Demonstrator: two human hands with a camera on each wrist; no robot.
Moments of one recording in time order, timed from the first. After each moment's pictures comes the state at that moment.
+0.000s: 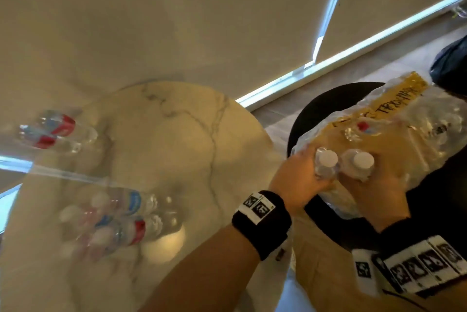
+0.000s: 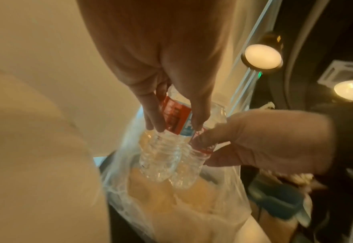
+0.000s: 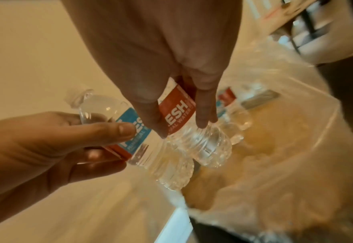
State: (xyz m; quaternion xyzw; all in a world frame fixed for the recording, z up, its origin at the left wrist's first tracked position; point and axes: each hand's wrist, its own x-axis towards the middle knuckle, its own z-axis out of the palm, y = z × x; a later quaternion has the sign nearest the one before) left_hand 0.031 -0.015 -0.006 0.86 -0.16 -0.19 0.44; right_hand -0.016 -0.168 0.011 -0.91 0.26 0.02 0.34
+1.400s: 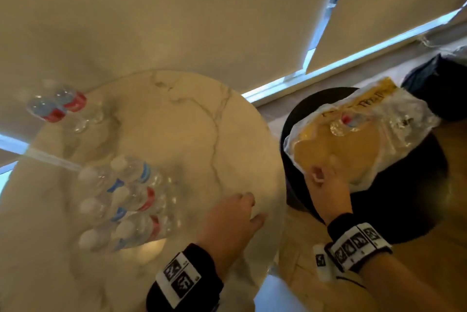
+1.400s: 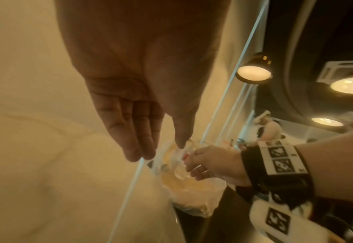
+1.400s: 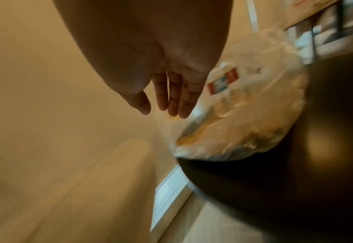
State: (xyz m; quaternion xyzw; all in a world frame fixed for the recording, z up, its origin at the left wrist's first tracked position) left_hand -0.102 0.116 0.056 0.94 -0.11 -0.27 0.20; right_hand -0.073 -0.117 -0.017 -0.93 0.22 0.07 0.30
